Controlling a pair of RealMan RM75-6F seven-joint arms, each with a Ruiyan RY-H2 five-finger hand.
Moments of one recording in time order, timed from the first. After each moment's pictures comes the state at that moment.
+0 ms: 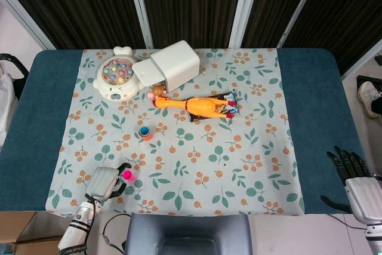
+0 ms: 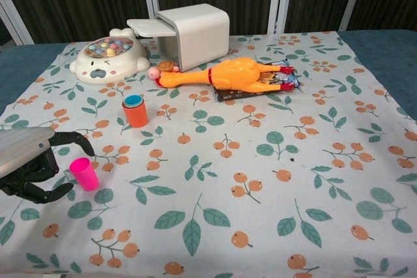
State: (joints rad) left arm -0.41 -1.53 0.02 -1.66 1.23 1.24 0.43; right arm 0.00 -1.02 -0.03 -1.64 -1.64 1.53 0.04
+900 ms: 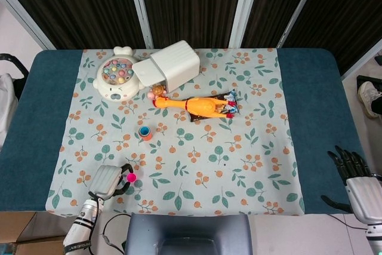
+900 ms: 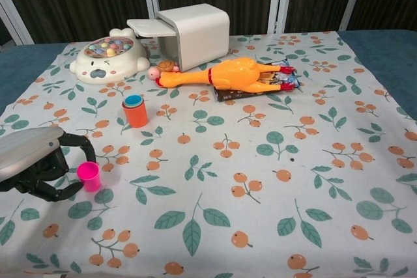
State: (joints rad) left arm -0.40 -1.56 -0.02 -1.62 1.23 1.20 0.40; right arm 0.01 -1.01 -0.03 -1.64 -1.64 1.53 0.04
